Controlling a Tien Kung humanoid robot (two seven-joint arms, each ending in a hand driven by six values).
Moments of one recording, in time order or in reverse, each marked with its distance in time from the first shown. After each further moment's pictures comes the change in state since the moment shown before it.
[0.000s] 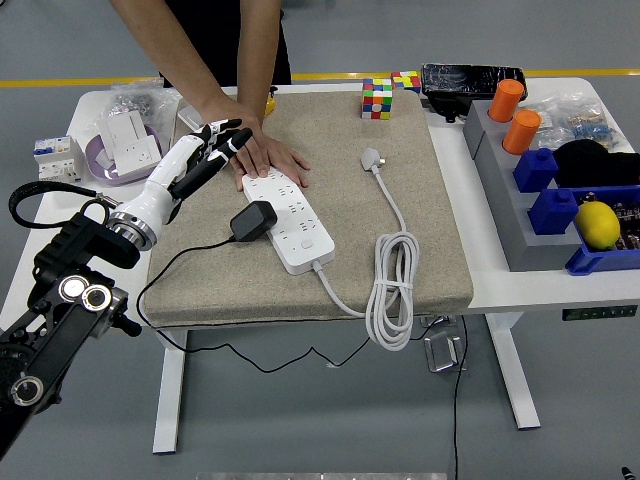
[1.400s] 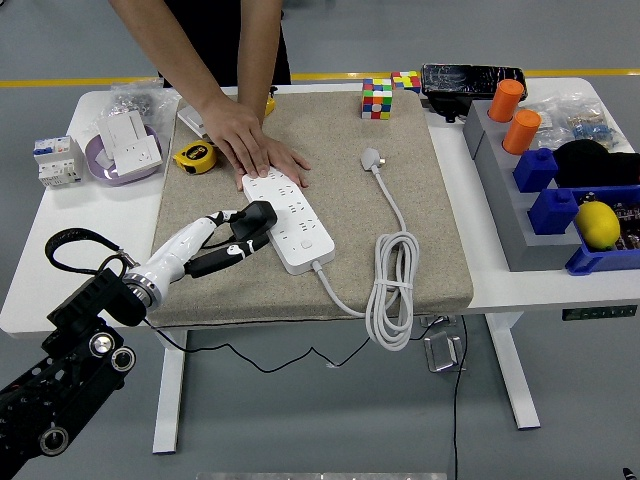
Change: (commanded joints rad) left arm 0.058 0.018 0.115 0.150 0.412 -0.056 -0.043; right arm -0.003 -0.003 0.005 -0.001 -0.001 0.005 0.006
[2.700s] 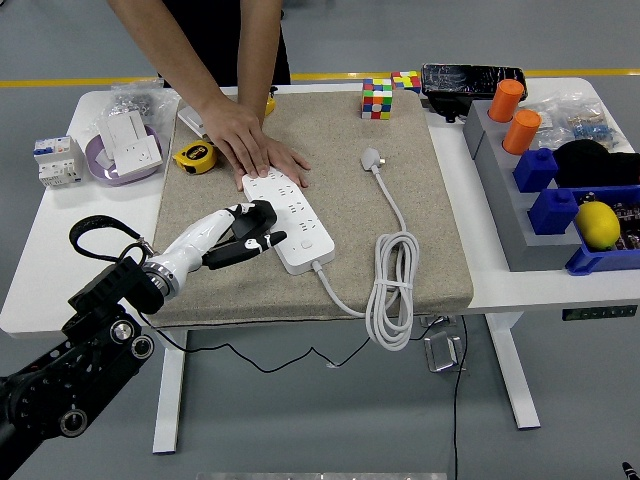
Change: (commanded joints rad) left arm -0.074 -0.012 0.060 0.059 0.006 0.009 -0.014; right arm 0.008 0.000 0.000 -0.001 0.004 0.000 0.001
